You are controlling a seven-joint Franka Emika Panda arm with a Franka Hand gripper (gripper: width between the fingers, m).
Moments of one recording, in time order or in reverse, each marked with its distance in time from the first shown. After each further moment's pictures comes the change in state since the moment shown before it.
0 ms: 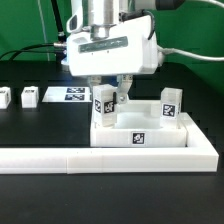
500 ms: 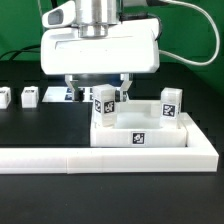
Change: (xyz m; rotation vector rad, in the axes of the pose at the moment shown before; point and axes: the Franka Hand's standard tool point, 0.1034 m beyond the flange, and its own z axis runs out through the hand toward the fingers) arm 0.007 0.006 0.000 0.005 -0.022 -0.532
